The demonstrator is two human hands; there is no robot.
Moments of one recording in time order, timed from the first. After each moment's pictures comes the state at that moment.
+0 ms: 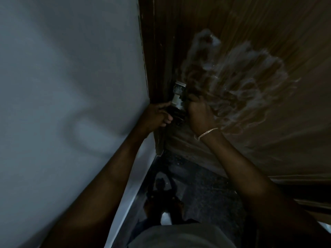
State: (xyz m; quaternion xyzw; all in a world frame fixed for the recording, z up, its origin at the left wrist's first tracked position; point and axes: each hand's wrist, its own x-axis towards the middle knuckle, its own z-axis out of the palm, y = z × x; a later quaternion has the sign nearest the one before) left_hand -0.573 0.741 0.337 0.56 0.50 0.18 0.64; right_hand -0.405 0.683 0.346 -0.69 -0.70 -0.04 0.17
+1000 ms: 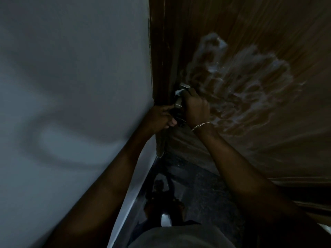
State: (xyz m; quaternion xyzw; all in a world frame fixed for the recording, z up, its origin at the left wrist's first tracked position) left_hand -0.576 0.739 0.347 0.57 0.50 0.15 0.63; right_hand -0.421 0.715 0.340 -0.72 -0.66 -0.08 0.19
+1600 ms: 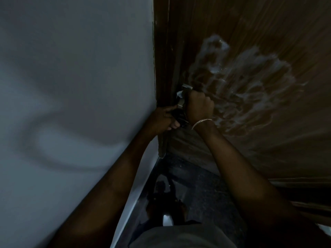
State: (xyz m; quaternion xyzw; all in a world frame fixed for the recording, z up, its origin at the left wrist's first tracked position) left_hand -0.579 0.736 0.355 0.59 0.50 0.12 0.62; right_hand -0.435 0.717 0.362 -0.78 -0.59 -0.08 0.19
